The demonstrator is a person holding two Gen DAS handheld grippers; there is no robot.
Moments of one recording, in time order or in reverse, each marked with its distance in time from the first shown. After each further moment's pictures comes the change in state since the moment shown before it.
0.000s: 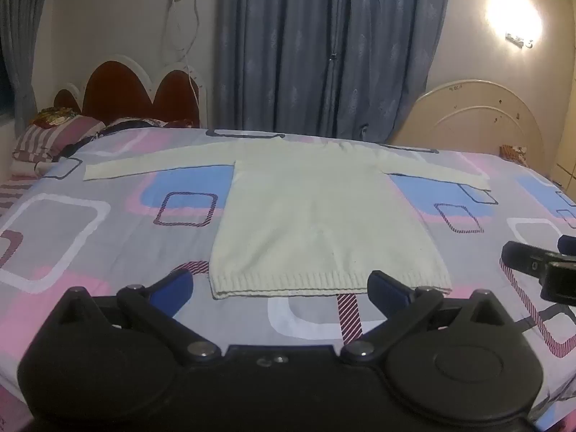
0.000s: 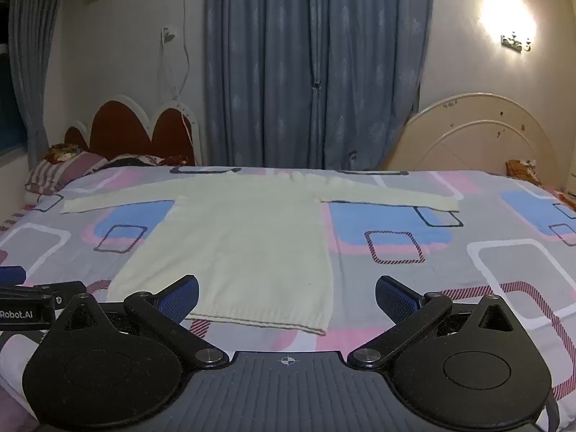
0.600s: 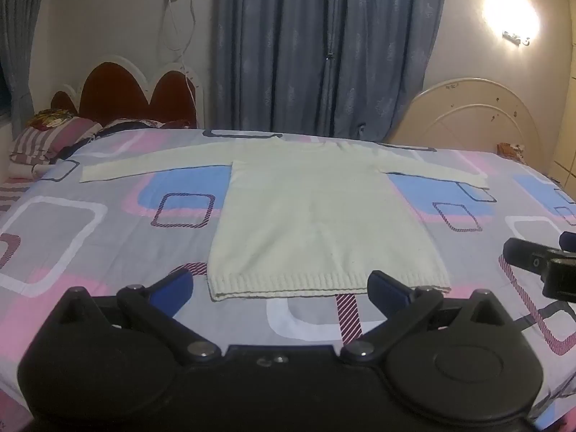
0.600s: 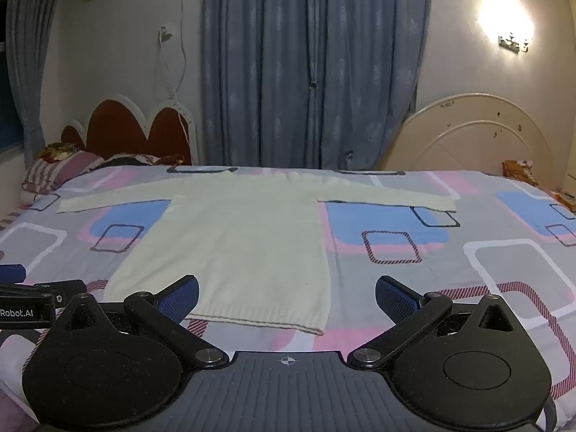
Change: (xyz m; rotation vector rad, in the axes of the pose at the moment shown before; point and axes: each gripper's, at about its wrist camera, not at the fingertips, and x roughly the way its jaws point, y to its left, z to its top) left arm 0.001 0.006 0.000 0.000 0.001 -0.013; right arm 0.003 -0.002 -0.002 -0.007 -0.001 -0.007
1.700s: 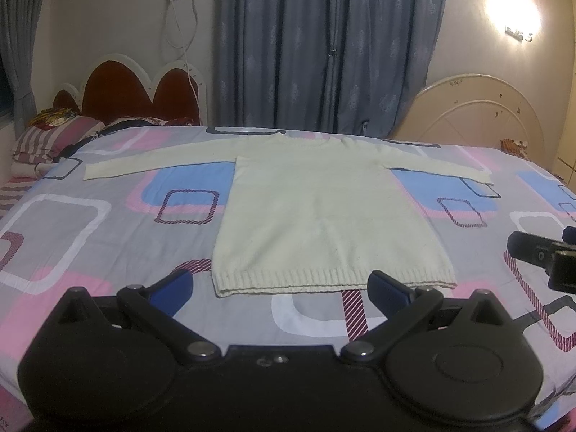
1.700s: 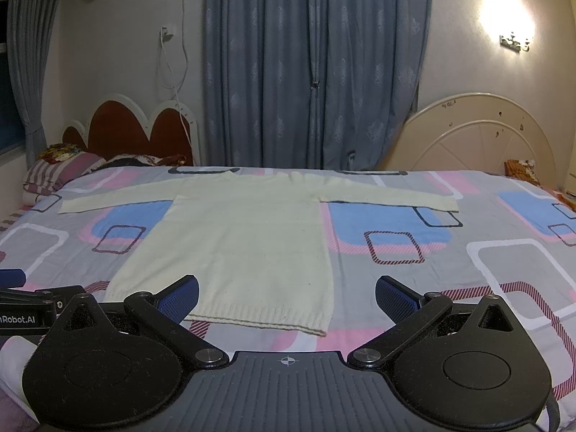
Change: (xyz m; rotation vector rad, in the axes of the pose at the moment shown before) left arm 0.005 -0.001 -0.003 0.000 0.007 0.011; right arm 0.000 0.007 0.003 0.000 0.005 0.000
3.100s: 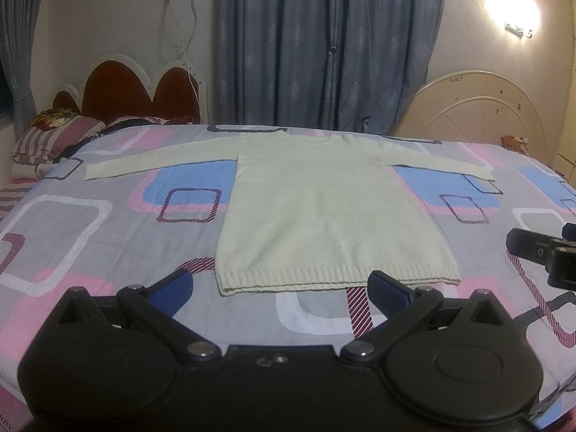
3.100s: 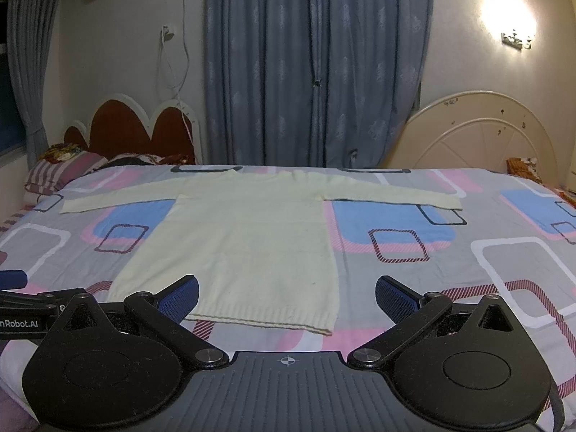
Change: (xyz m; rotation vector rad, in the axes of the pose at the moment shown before) left arm 0.001 0.000 0.001 0.009 0.009 0.006; right arm 0.004 0.005 -0.003 0.003 0.002 0.006
